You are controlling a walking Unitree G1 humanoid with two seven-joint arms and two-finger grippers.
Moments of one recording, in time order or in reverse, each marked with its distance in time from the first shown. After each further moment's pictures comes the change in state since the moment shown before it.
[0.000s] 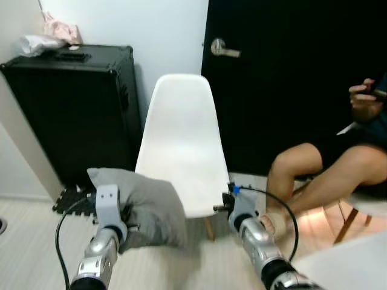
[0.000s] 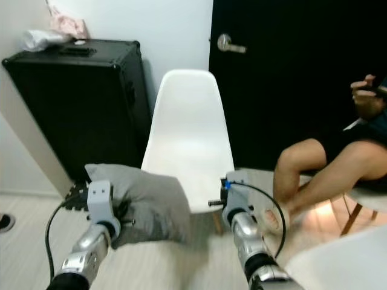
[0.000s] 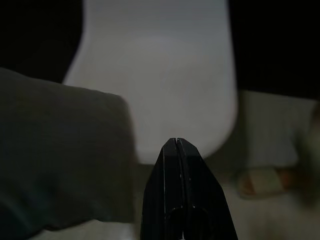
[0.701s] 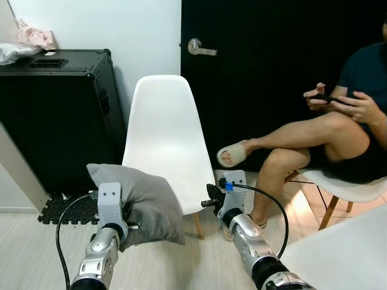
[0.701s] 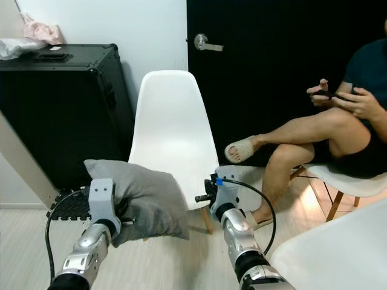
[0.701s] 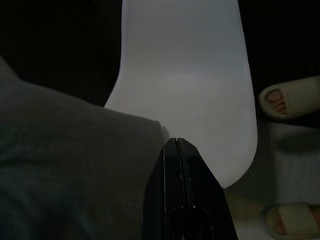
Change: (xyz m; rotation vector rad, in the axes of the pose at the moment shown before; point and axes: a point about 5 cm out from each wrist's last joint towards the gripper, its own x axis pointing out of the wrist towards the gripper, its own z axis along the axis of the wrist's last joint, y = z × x) left arm -0.002 -0.005 0.003 0.052 -0.035 -0.010; right arm 0.003 0.028 0.016 0.075 -0.128 0.174
